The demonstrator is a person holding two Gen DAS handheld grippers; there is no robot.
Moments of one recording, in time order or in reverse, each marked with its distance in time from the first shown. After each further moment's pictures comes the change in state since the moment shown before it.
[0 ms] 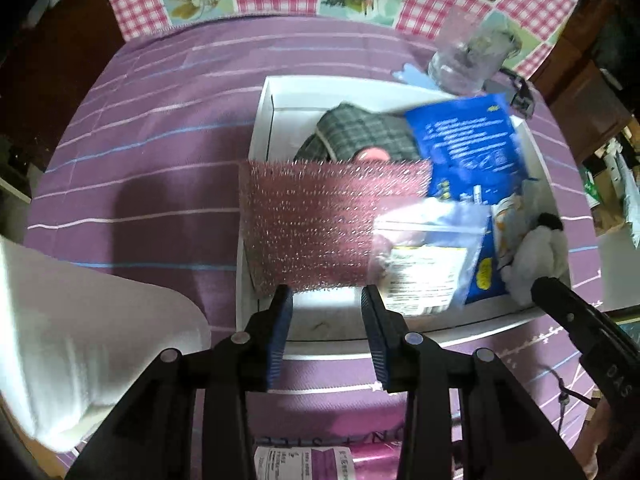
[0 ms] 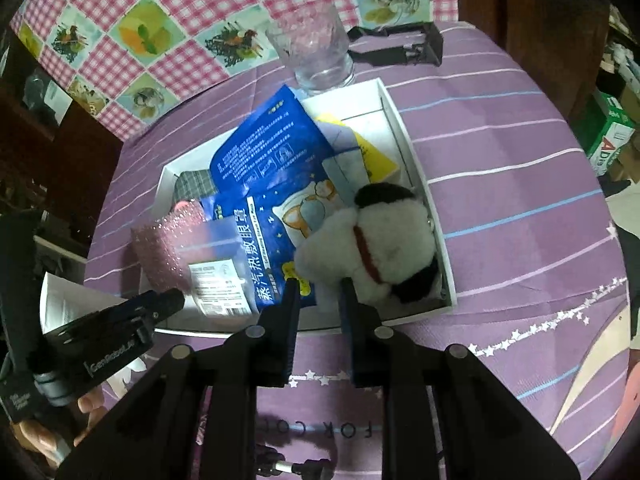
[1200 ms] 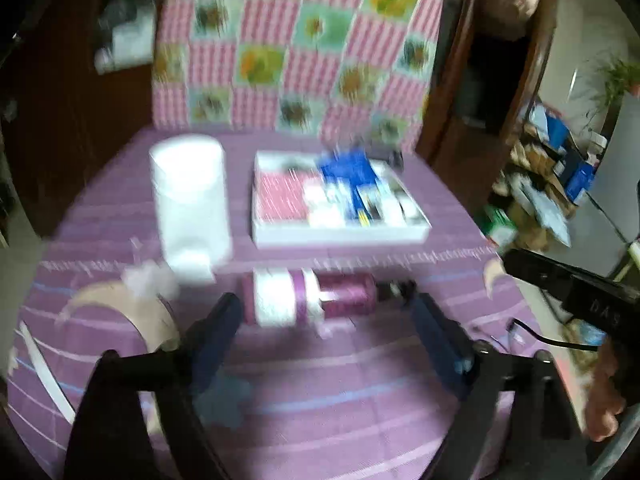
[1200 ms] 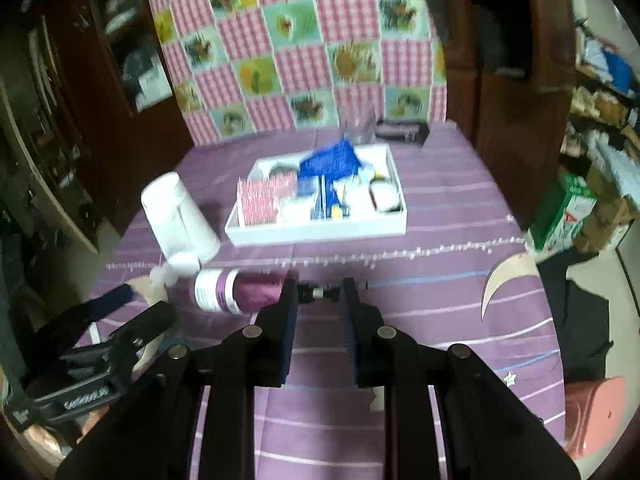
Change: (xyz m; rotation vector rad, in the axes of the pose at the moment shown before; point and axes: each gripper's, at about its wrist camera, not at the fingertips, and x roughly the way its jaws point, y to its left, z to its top) left arm -0.161 0.018 -0.229 0.100 -0.560 -0.160; right arm -0.175 0.044 -0.183 -0.231 -0.372 -0.033
